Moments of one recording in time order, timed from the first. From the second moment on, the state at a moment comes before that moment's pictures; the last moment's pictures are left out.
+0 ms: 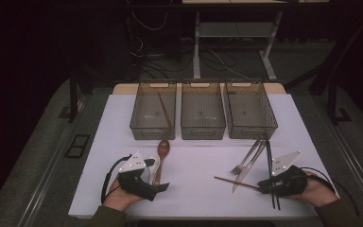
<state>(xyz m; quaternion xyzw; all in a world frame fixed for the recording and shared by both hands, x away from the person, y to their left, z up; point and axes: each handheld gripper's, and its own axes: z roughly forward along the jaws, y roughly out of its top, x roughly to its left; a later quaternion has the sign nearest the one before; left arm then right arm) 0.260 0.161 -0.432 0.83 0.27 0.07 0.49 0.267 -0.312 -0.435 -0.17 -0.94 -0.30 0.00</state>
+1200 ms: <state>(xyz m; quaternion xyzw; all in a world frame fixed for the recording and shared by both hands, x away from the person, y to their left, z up) 0.260 0.160 -0.433 0.83 0.27 0.07 0.48 0.271 -0.312 -0.427 -0.16 -0.93 -0.34 0.02</state>
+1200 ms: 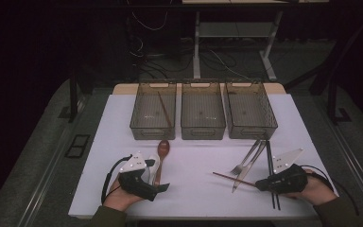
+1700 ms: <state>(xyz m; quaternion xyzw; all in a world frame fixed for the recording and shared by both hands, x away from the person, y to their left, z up) 0.260 0.160 -0.434 0.83 0.28 0.07 0.48 0.280 -0.303 -0.411 -0.19 -0.89 -0.41 0.02</state>
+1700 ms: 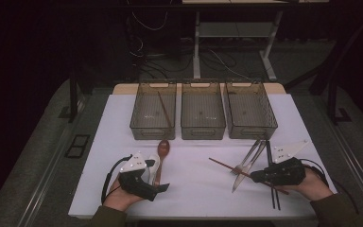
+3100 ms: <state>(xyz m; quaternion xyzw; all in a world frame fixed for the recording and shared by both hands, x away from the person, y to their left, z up) 0.264 0.162 -0.436 0.83 0.27 0.07 0.49 0.340 -0.250 -0.390 -0.26 -0.83 -0.49 -0.04</state>
